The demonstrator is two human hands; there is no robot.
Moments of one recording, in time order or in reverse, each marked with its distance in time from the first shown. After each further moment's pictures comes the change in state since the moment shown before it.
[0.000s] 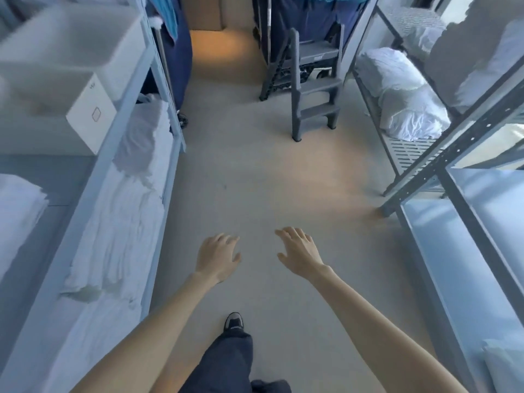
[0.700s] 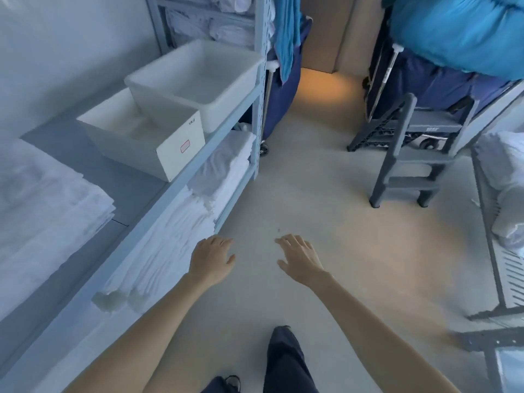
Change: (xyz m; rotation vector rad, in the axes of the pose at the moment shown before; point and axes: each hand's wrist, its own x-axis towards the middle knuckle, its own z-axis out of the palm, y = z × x) left_hand 0.118 -0.131 -0.077 -0.053 0.124 -0.429; right_hand 0.257 -0.070 -0.068 -0.158 -0.090 -0.465
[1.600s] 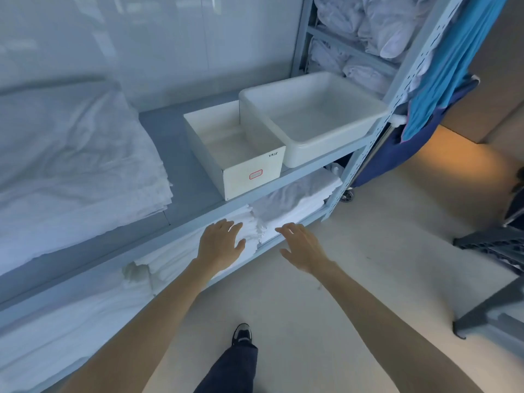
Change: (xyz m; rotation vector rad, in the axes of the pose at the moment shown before) left_hand 0.105 -0.042 -0.052 -0.073 0.185 -0.571; right_hand 0.231 -0.015 -0.083 -0.154 -0.027 -0.626
